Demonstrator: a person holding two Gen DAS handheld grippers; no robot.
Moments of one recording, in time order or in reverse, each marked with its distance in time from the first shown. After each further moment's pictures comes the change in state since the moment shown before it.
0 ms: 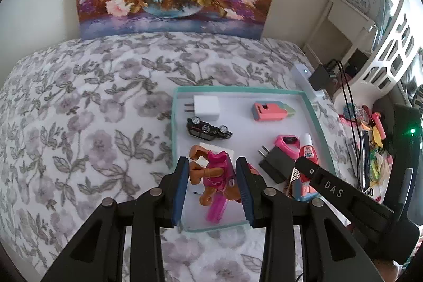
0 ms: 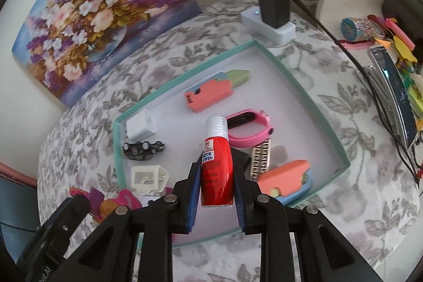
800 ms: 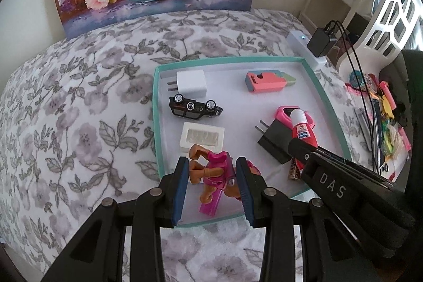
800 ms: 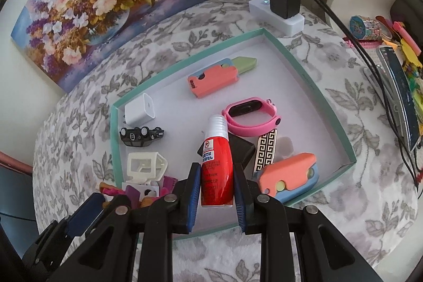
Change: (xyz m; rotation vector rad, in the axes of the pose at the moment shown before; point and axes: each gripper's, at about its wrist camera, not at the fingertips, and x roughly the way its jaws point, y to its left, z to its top) left arm 0.034 -0.024 -0.013 0.102 0.096 0.049; right arm 0.012 0.012 -0.006 -0.056 0.062 -0.014
